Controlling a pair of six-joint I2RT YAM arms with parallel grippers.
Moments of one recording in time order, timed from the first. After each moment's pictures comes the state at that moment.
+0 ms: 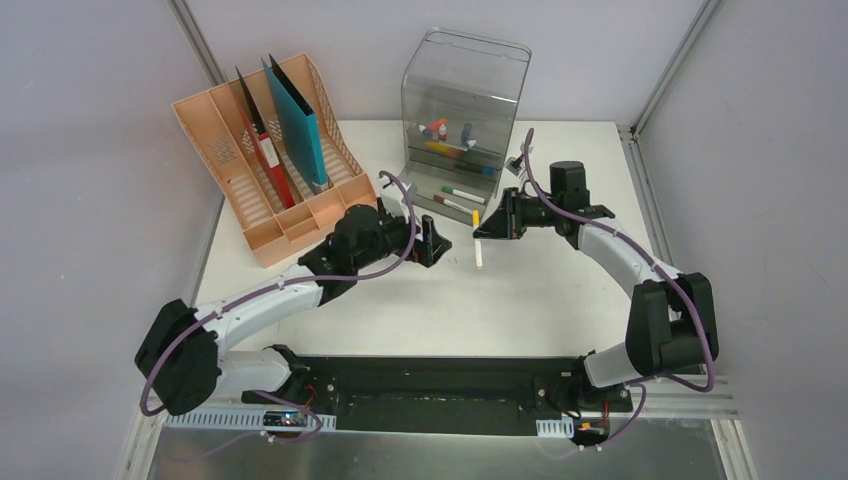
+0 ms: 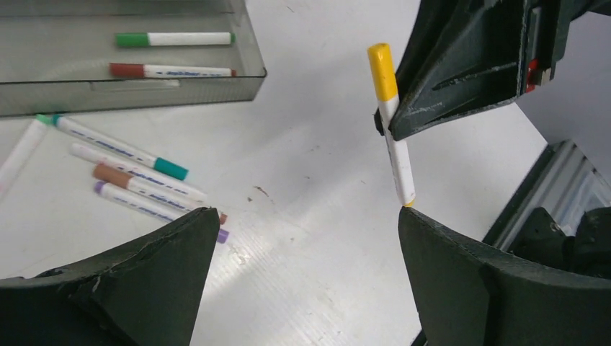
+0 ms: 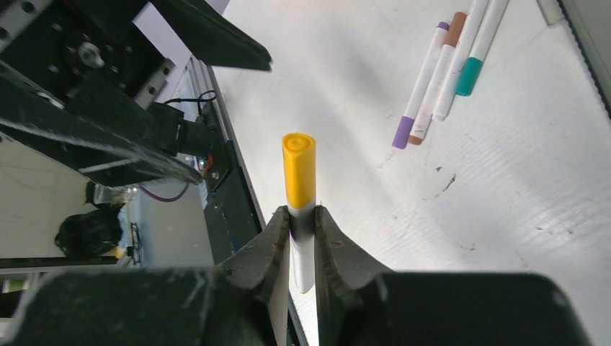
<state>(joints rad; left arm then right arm) -0.76 1.23 0.71 0.26 0.13 -0.42 0.25 1.47 0.96 -0.16 -1.07 0.24</state>
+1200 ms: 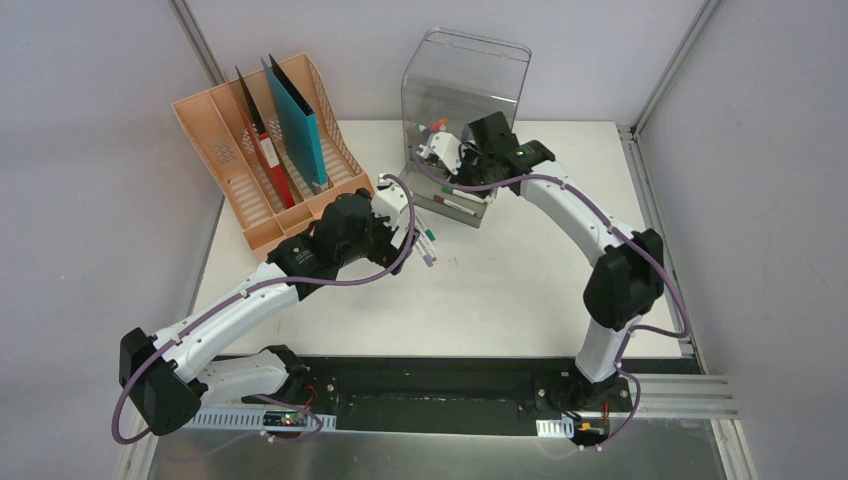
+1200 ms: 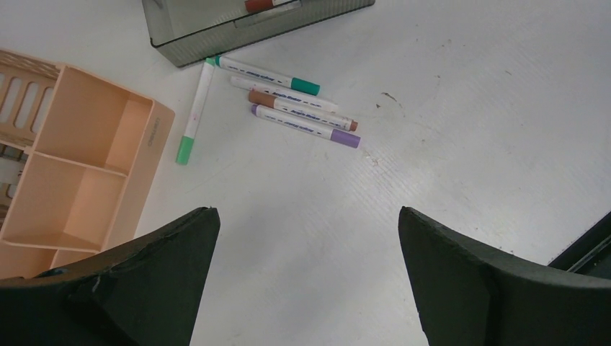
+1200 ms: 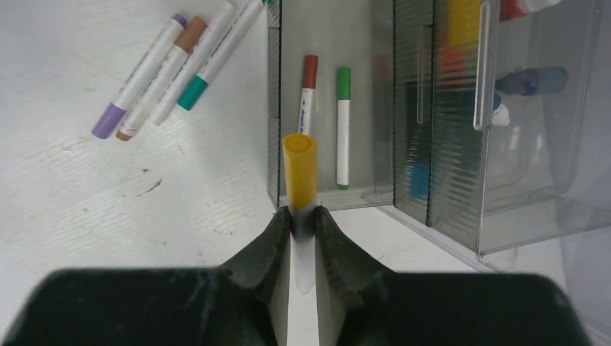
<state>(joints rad) -0.74 1.08 0.94 -0.41 -0.07 0.02 0.54 1.77 1.67 -0.76 -0.21 -0.69</state>
